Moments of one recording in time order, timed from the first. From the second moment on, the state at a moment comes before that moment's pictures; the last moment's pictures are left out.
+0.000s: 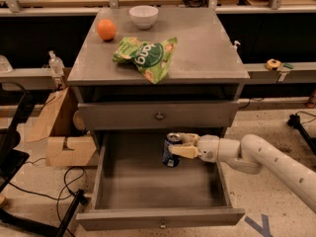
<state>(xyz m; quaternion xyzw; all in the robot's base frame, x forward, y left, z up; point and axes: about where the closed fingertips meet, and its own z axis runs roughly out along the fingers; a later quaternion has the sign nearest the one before) 0.604 -0.089 0.589 -0.34 0.68 0.45 0.47</state>
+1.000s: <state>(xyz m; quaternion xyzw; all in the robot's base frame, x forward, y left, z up) 0.637 0.044 0.499 -0.44 0.60 0.45 0.50</state>
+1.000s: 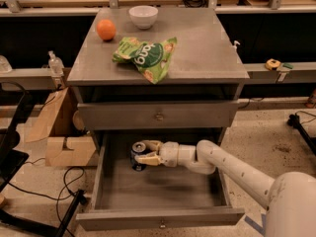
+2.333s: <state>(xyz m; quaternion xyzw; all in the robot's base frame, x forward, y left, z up) 0.615 0.098 0.447 -0.47 0.58 0.43 0.51</state>
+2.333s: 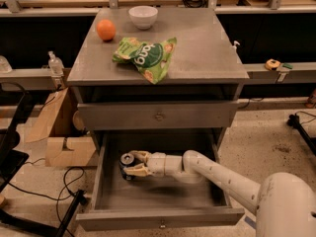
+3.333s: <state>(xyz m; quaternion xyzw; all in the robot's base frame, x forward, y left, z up) 0.613 0.105 0.448 -0.47 0.58 0.43 0.50</state>
